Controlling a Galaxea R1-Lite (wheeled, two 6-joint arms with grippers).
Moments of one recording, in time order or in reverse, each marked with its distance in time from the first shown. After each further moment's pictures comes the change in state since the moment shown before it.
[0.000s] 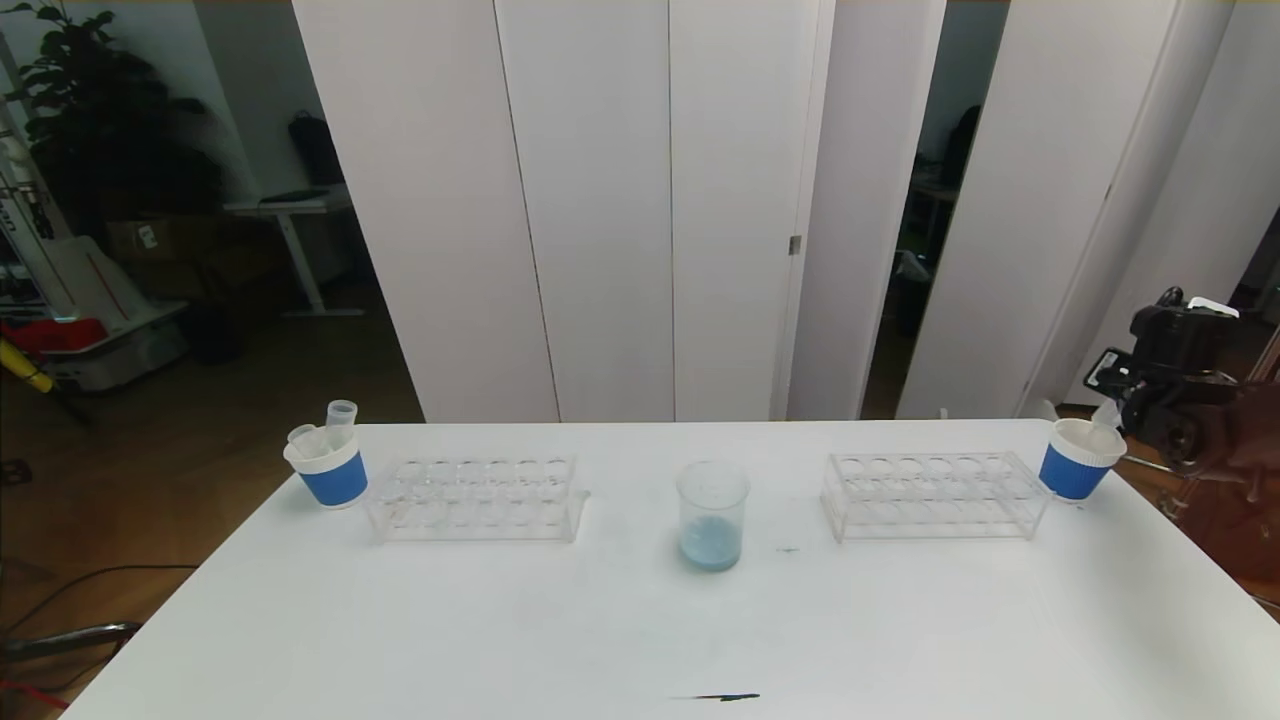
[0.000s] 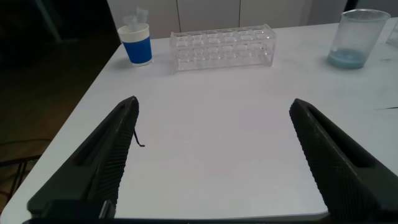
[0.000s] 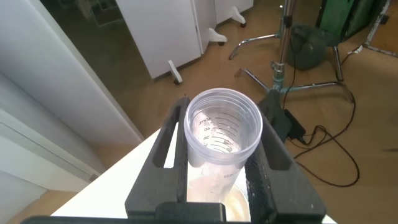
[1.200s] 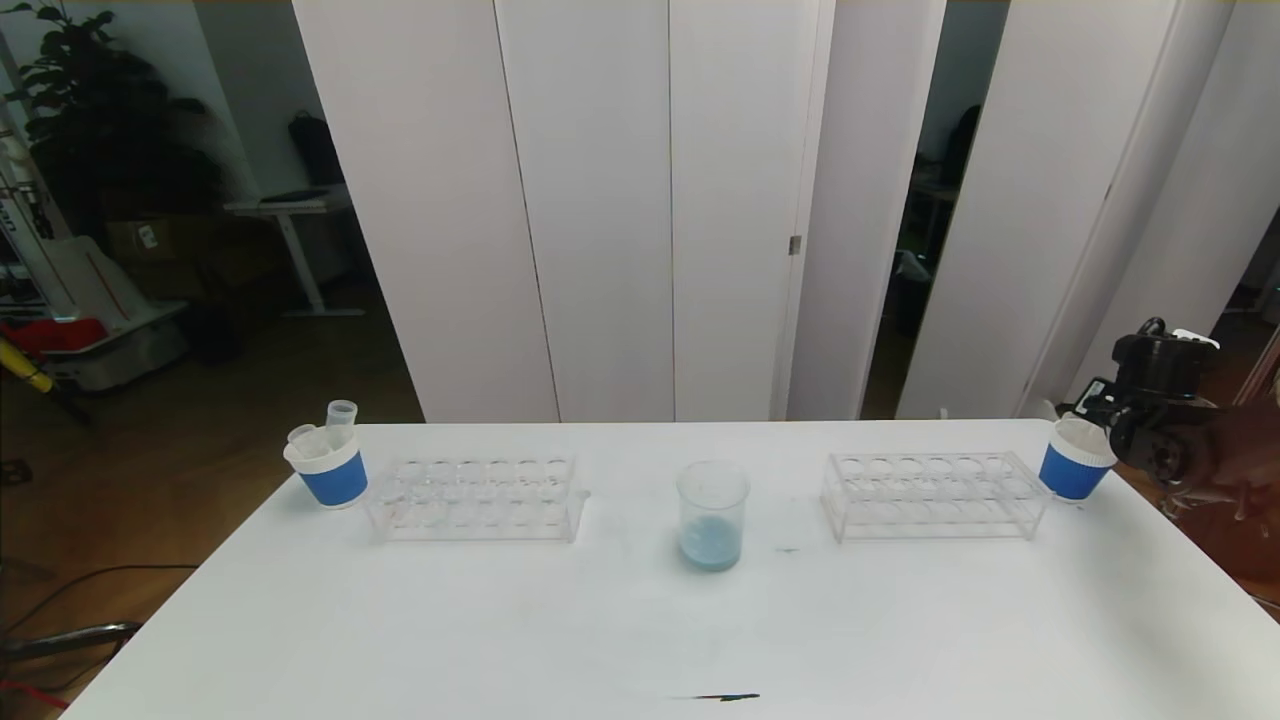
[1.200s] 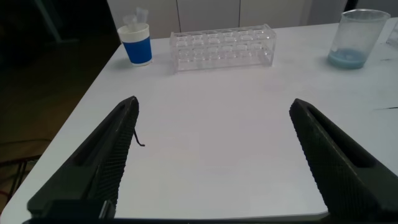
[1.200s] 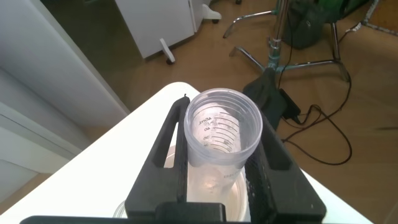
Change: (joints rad) left arm 0.000 0.000 0.000 0.000 0.000 0.000; right arm 0.002 0.036 0.042 0.016 0.000 0.030
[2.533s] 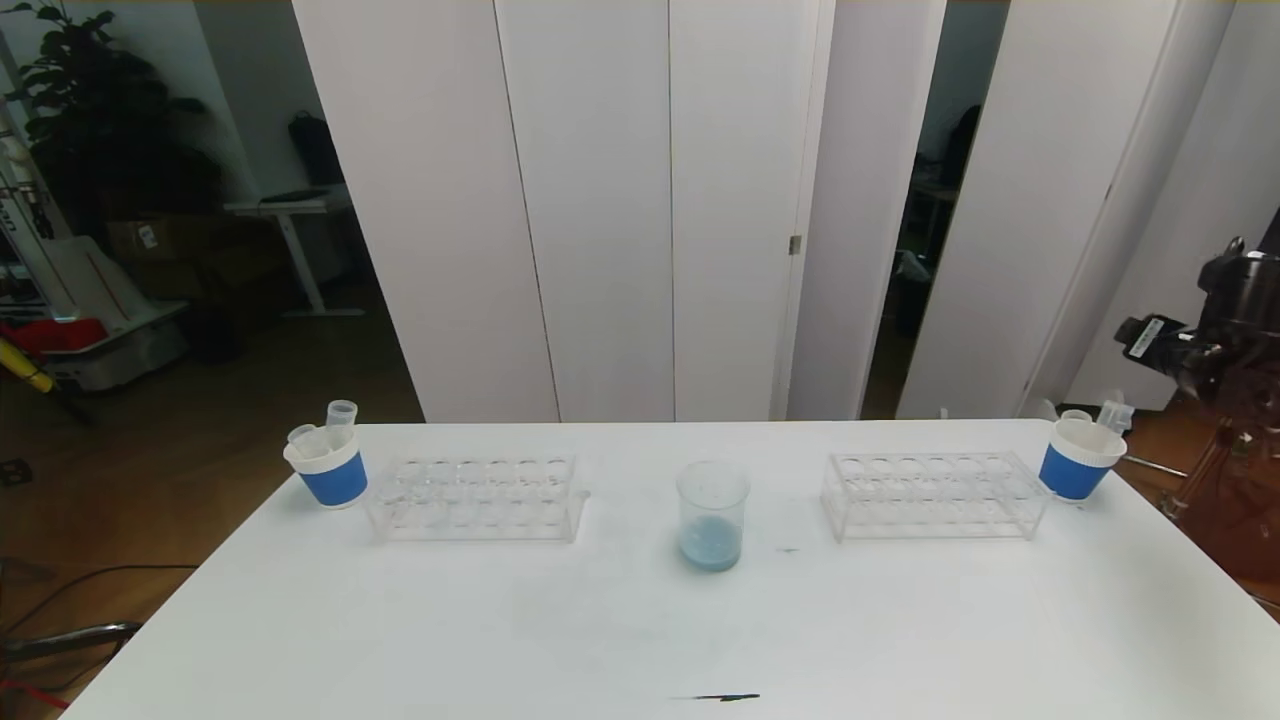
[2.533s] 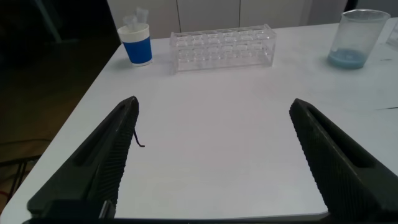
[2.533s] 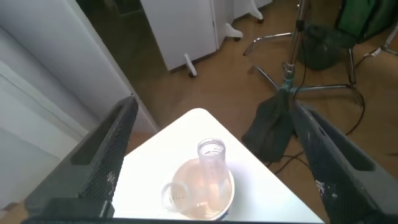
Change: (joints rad) left arm 0.000 0.000 0.000 0.000 0.000 0.000; right arm -0.025 -0.280 0.036 0.167 0.125 -0.036
